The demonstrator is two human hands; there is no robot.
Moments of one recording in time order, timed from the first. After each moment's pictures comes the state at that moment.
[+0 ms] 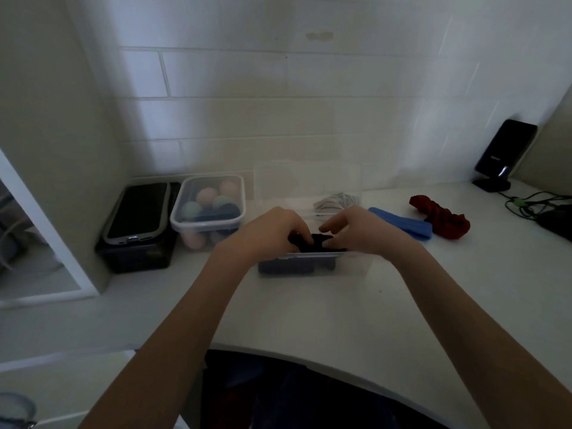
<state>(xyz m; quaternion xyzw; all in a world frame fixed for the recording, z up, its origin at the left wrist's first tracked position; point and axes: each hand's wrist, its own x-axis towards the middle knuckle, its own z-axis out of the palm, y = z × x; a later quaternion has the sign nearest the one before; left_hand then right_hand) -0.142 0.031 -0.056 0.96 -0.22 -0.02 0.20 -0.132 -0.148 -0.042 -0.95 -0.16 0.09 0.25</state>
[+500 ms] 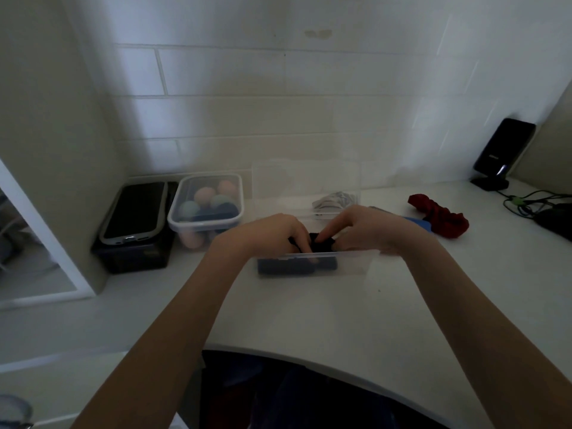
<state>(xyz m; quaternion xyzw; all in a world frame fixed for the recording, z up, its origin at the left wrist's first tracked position) -0.133 0.033 -0.059 0.93 -0.29 -0.12 0.18 -0.136 -0.156 -0.027 -0.93 -0.17 0.17 0.27</state>
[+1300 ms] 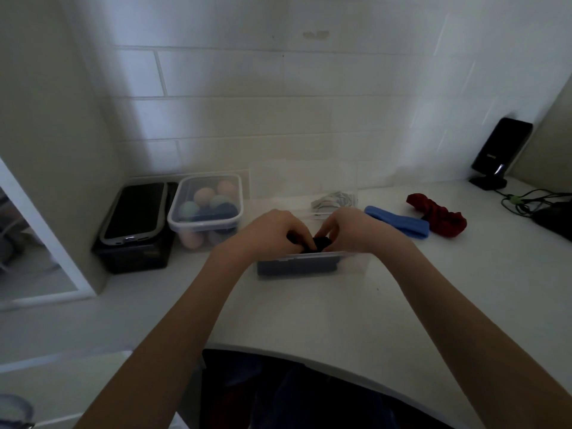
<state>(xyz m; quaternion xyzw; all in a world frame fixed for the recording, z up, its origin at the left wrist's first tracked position) -0.142 0.030 -0.062 0.94 -0.23 -0.02 0.27 -0.123 -0.139 -0.045 -0.97 -0.18 0.12 0.15</state>
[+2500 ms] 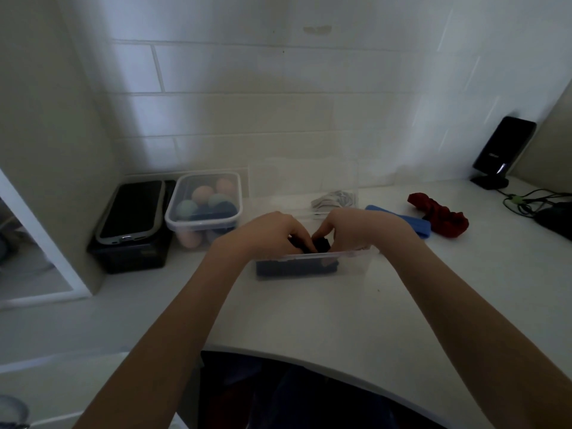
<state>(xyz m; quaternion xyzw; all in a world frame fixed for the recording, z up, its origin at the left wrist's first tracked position) -0.135 0.031 -0.061 0.95 -0.23 -0.08 0.22 -0.115 -0.137 -0.035 -0.96 -0.23 0.18 0.03</state>
